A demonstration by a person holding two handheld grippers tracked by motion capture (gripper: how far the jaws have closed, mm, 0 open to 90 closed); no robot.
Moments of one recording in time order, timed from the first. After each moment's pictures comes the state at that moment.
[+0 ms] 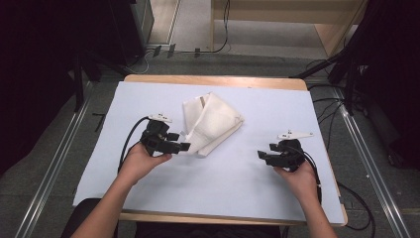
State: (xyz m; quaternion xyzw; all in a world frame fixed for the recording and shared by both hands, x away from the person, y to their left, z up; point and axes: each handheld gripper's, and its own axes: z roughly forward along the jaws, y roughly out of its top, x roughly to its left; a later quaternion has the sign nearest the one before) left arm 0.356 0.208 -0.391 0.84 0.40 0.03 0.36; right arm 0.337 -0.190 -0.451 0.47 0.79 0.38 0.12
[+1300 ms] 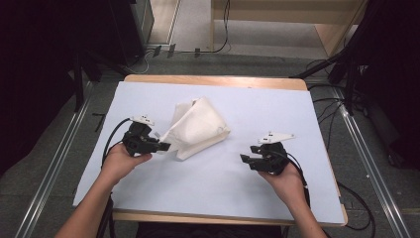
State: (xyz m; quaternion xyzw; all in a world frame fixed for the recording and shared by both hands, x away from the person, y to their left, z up) left arm 0.355 0.271 -0.394 0.86 0.38 0.02 0.34; right arm 0.319 -0.134 -0.427 0.40 0.82 0.40 0.10
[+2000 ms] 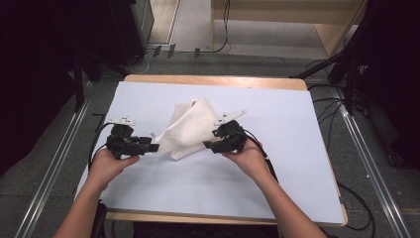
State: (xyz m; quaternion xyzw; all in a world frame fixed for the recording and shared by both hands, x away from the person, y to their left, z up) left arm 0.344 0.309 -0.396 0.81 0.44 0.03 0.39; right arm 0.378 -0.032 -0.410 0.30 0.86 0.40 0.08
